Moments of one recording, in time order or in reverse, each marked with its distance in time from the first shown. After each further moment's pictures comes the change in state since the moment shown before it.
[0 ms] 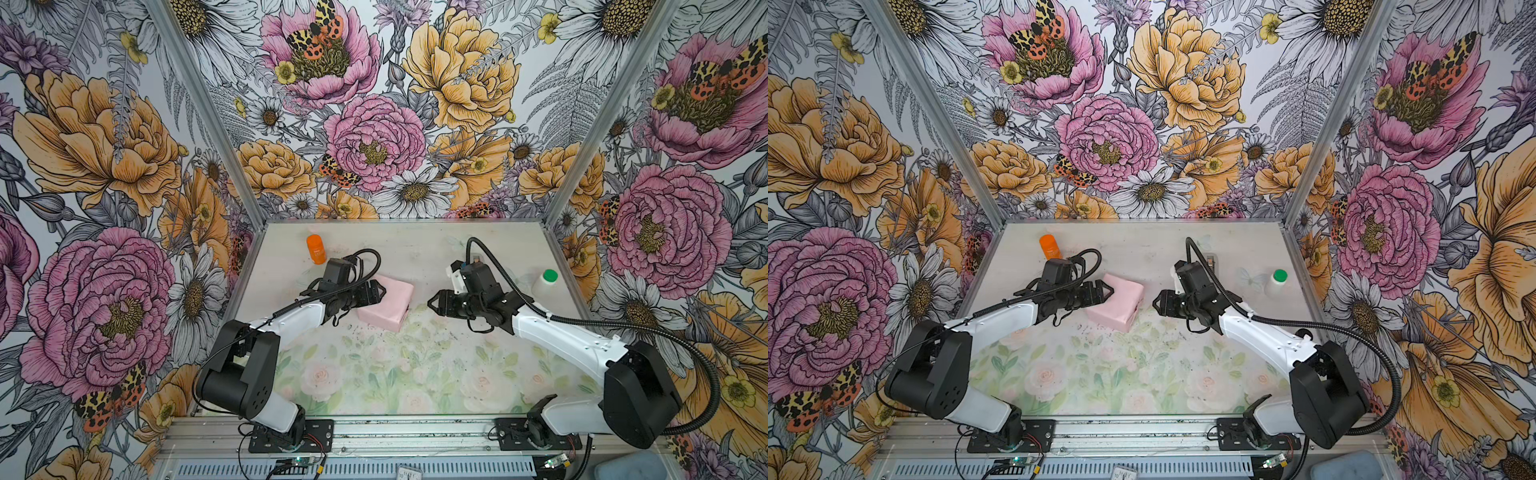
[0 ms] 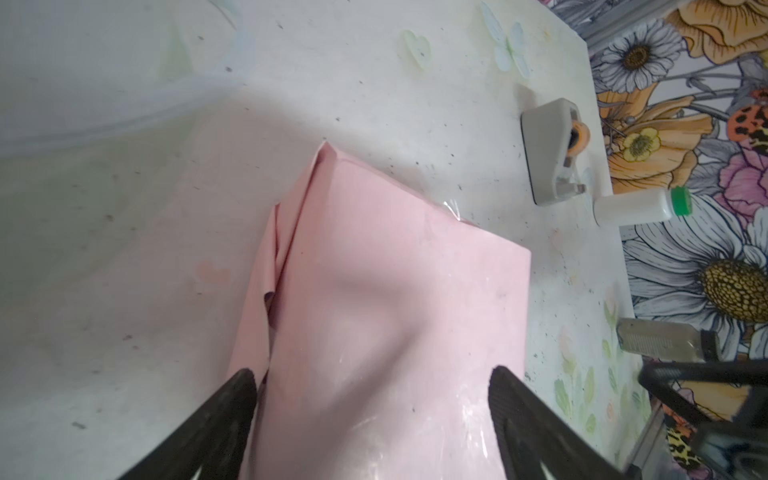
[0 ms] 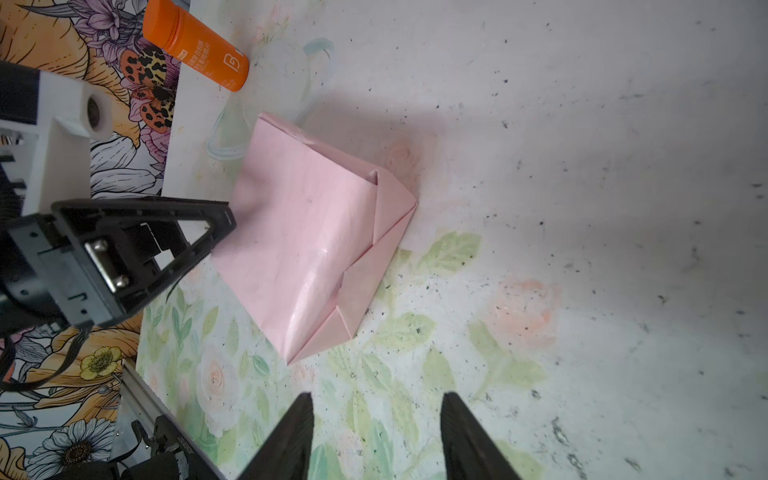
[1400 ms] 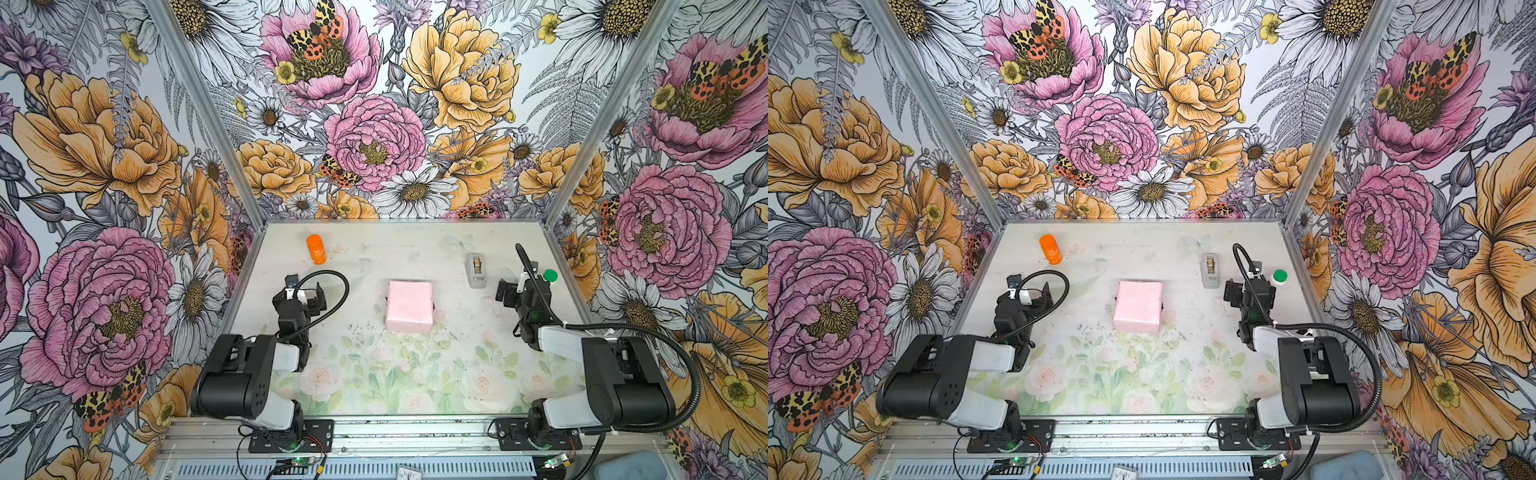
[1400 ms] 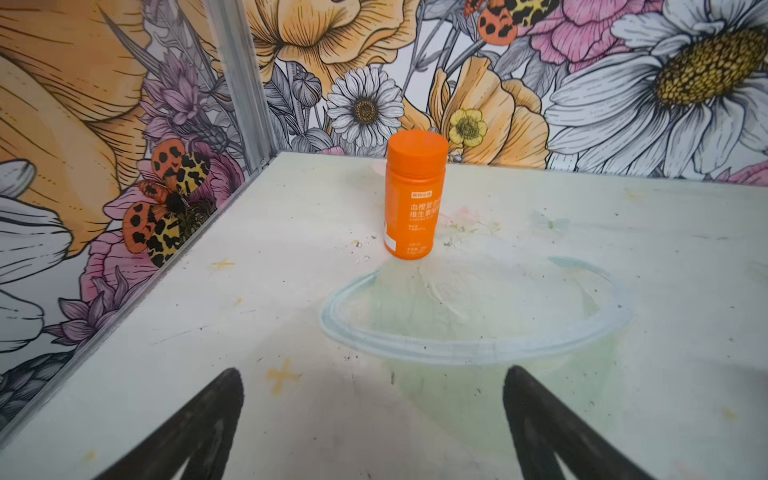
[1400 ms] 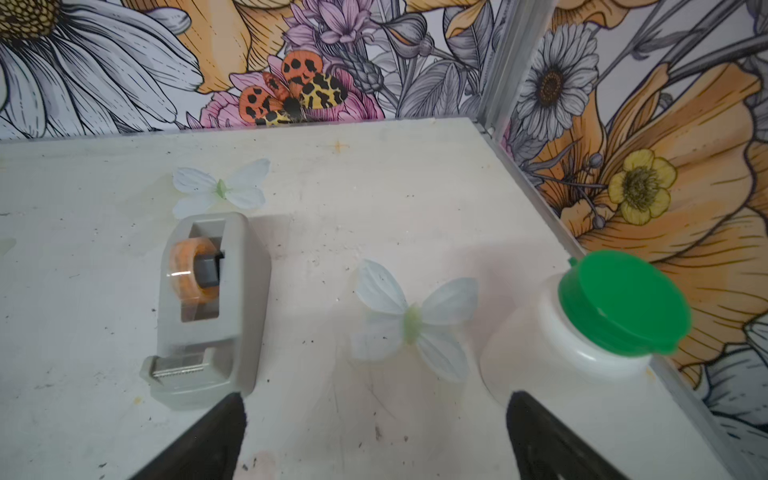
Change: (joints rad) left arm 0.371 0.050 -0.584 1.156 -0.522 0.509; right arm -0.520 0.097 -0.432 0.933 0.433 -0.580
